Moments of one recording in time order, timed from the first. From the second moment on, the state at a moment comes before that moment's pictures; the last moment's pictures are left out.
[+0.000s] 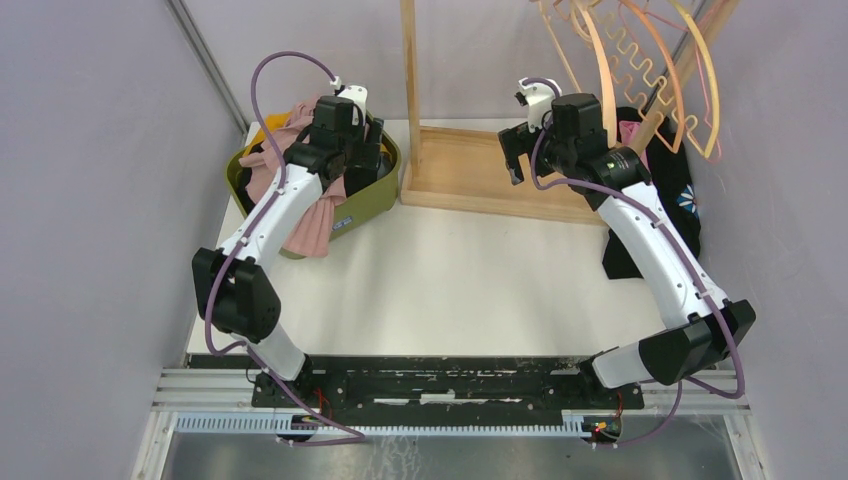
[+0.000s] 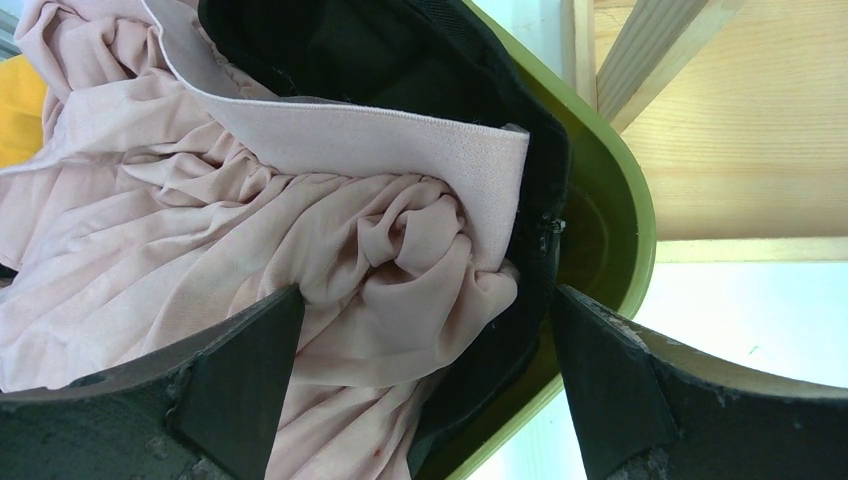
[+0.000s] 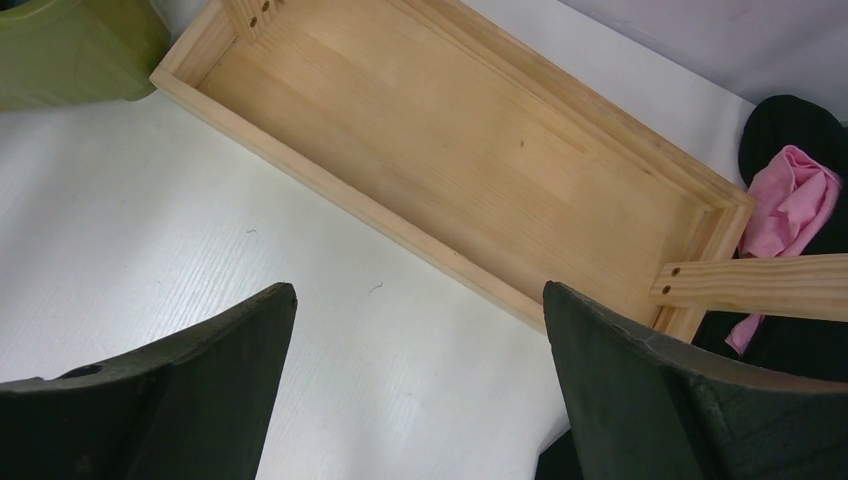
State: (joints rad) left arm -0.32 1.66 1.56 -0.48 -0.24 0.01; right arm 0.38 1.44 1.61 -0.71 0.07 -0.13
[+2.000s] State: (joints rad) left arm -0.32 1.64 1.55 -0.55 -0.21 0.01; right arm 0.38 1.44 1.59 -0.74 0.15 -0.12
